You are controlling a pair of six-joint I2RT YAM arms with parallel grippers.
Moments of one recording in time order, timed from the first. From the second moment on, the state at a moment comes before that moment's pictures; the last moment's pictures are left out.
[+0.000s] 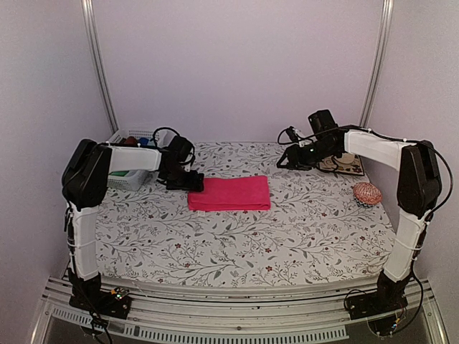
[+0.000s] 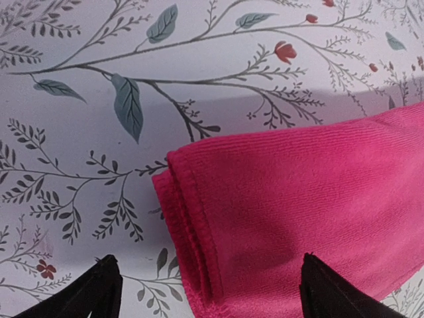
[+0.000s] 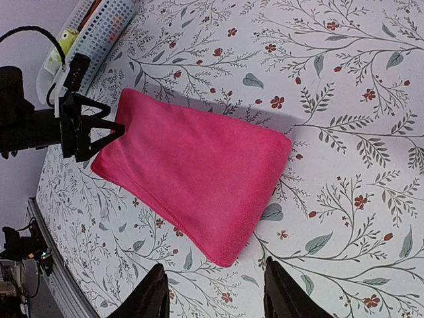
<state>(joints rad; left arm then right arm) -0.47 2.13 1.52 -0.45 -0.04 -0.30 0.38 1.90 1.55 -0.54 -0.48 0.20</state>
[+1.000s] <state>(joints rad) -0.51 1.90 1.24 -0.31 0.20 0.56 0.40 1.94 1.61 -0.59 -0.51 0.13</state>
